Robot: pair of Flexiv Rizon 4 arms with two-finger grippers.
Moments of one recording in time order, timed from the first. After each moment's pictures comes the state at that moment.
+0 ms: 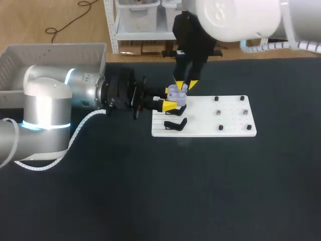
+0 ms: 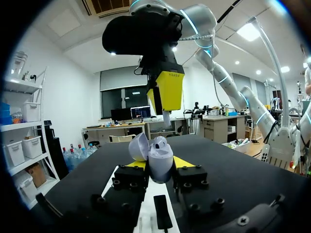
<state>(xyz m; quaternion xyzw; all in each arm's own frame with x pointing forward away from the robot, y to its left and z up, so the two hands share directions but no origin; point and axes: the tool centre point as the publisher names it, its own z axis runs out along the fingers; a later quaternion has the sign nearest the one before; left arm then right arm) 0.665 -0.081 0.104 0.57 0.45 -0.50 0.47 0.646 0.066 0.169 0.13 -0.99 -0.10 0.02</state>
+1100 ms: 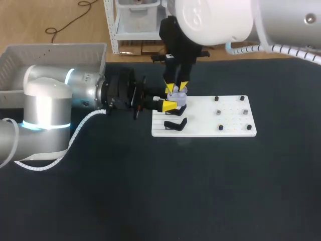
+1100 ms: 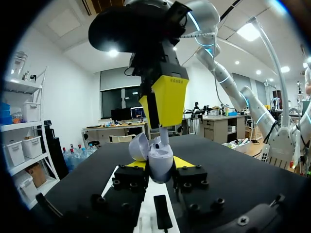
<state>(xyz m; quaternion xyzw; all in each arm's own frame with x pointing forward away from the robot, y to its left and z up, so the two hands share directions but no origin) 0.665 -0.081 0.104 0.57 0.45 -0.50 0.47 0.654 0.085 0.156 0.17 -0.98 -0.09 0.02</state>
